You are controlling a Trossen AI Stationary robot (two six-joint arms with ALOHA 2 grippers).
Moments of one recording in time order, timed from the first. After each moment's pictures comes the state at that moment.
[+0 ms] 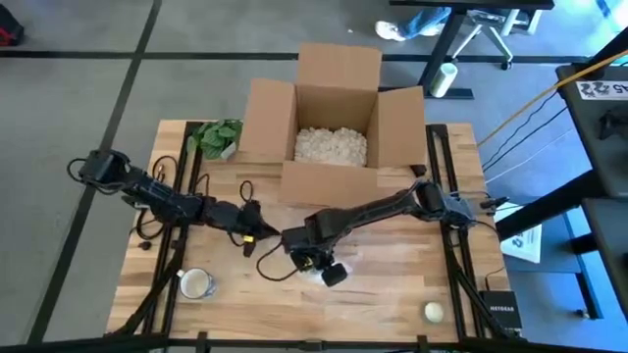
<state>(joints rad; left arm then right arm) -0.25 1.28 0.27 0.75 -0.09 -0.50 0.24 2.25 1.95 -1.09 -0.33 -0.26</state>
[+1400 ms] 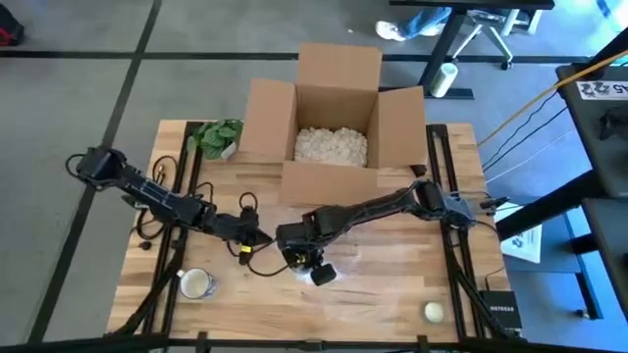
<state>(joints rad) -0.34 1.23 0.33 0.33 -0.24 -0.57 0.22 2.25 1.95 -0.93 -0.34 -0.21</state>
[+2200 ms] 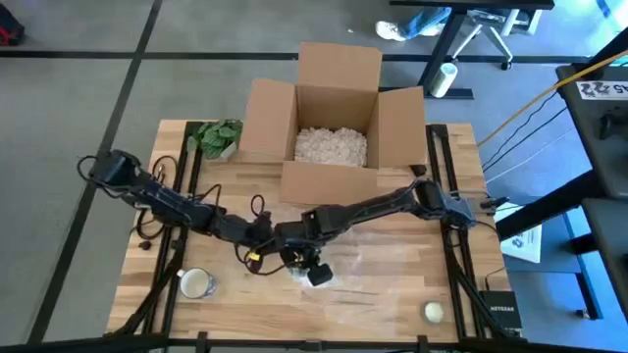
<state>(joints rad) -0.35 1.40 0.48 0.59 -0.17 -0.43 0.21 2.25 1.95 -0.88 -0.35 -0.21</state>
